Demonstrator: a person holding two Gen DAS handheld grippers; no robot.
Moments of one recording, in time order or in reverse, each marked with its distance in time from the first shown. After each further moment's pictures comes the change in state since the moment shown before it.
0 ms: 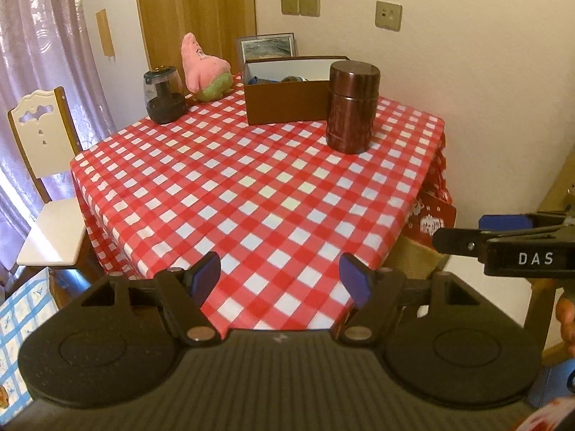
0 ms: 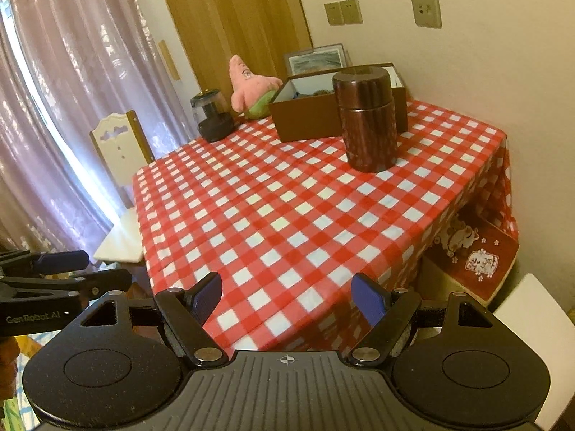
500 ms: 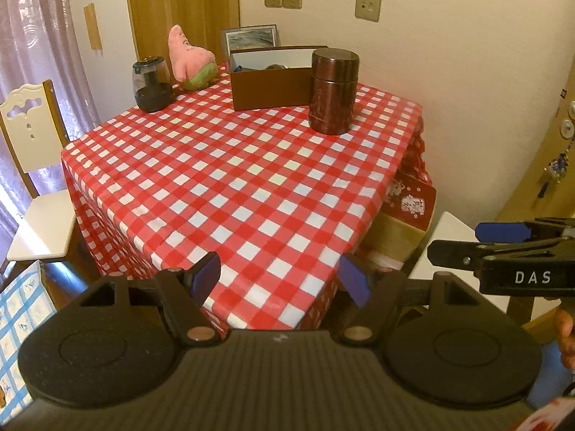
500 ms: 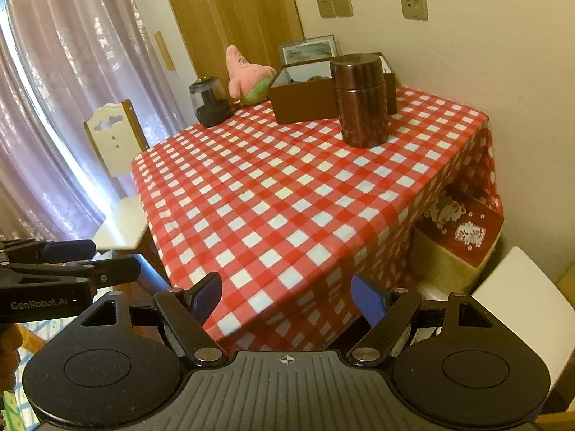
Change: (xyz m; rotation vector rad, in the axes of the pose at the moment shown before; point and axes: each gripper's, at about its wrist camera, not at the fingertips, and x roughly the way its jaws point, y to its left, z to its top) left arm -0.030 0.013 -0.035 0.024 0.021 -0.069; right arm -0.033 0.038 -0.048 0.024 0.019 -0.054
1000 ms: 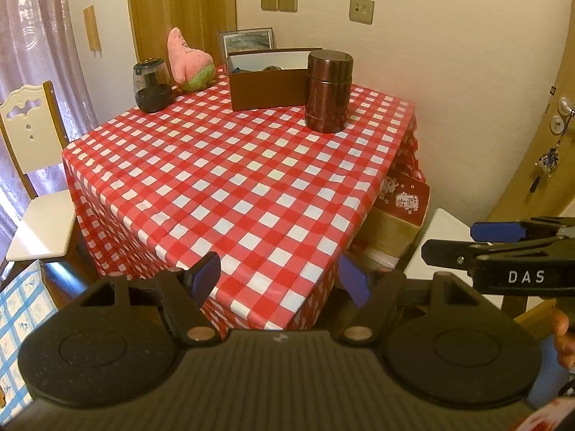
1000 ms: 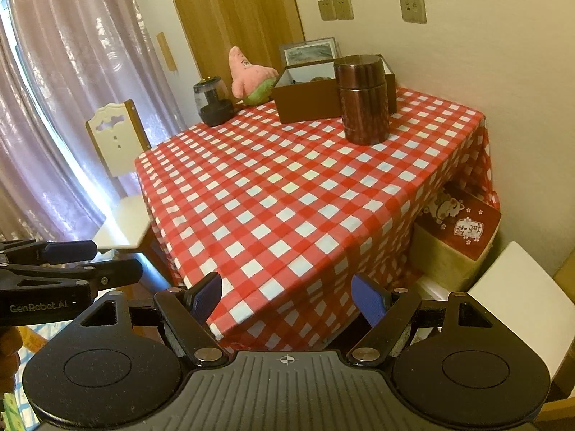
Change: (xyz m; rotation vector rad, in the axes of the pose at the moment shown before) left arm -0.016 0.003 -0.014 0.007 -0.007 -0.013; right arm -0.010 0.008 -0.011 -0.005 -0.005 0.001
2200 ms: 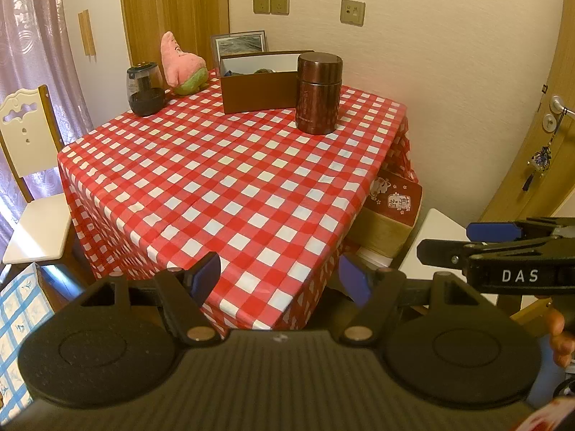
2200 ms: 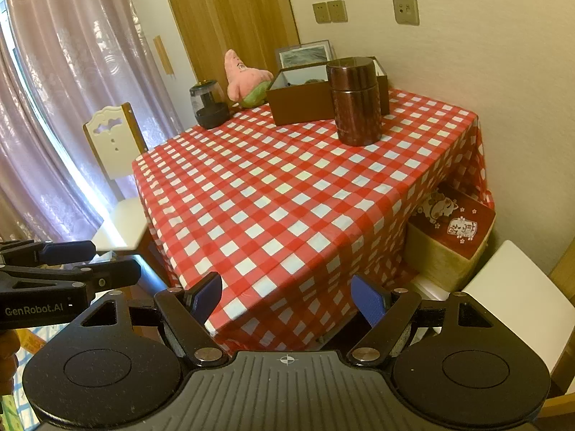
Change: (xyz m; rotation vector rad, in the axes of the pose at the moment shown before) left arm -0.012 -0.014 0.002 0.010 -0.007 -0.013; right arm -0.017 -0.002 0.000 0.009 -0.004 -0.009
